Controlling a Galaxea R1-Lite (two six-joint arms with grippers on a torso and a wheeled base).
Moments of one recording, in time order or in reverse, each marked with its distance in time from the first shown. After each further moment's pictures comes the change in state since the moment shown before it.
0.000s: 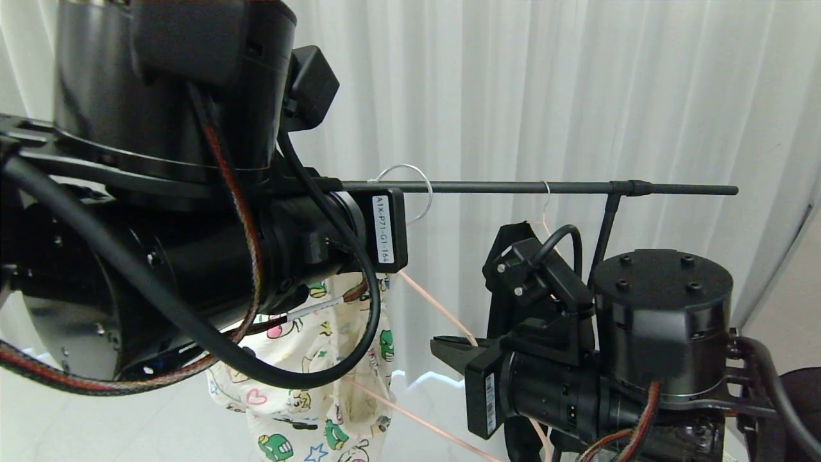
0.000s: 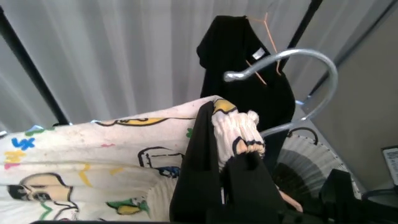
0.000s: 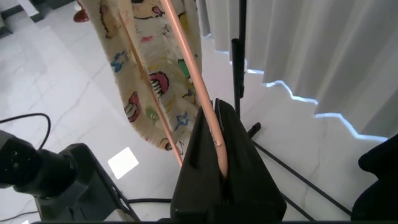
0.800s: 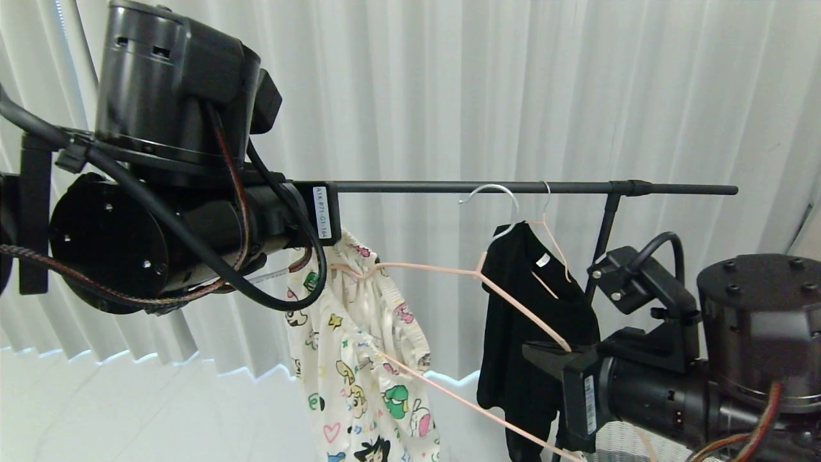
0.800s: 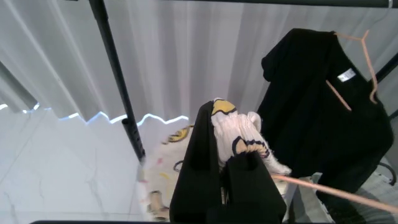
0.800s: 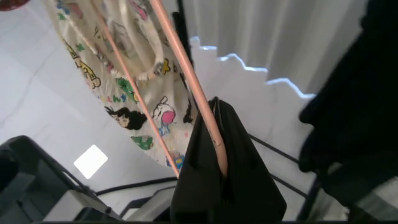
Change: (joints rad) left arm 0.217 0.004 0.032 -0.001 0.054 0.071; right arm -0.115 -0.217 0.134 0.215 -0.102 -0.008
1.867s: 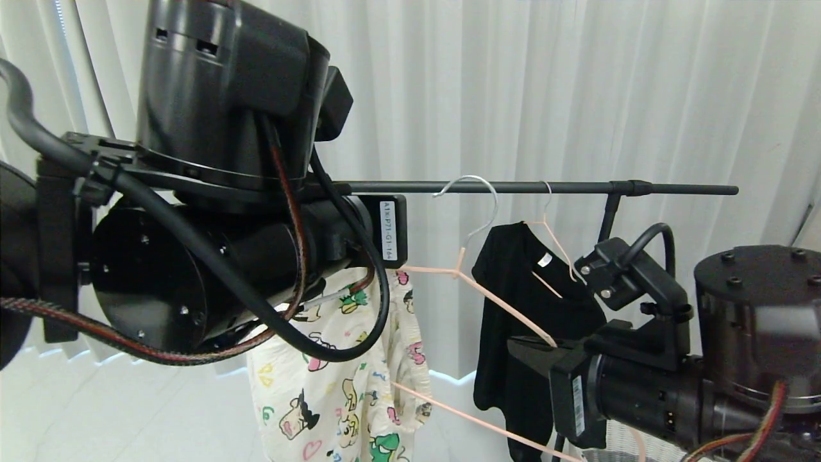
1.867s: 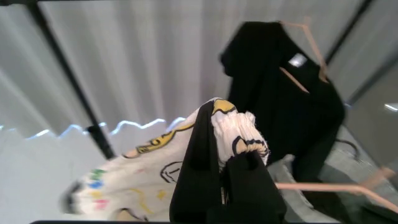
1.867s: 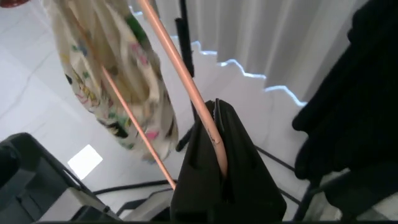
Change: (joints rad) left arm -0.179 0.039 -0.024 -0.053 -0.036 -0.005; right arm 0.053 0.034 -0.045 -0.034 0.000 -0.039
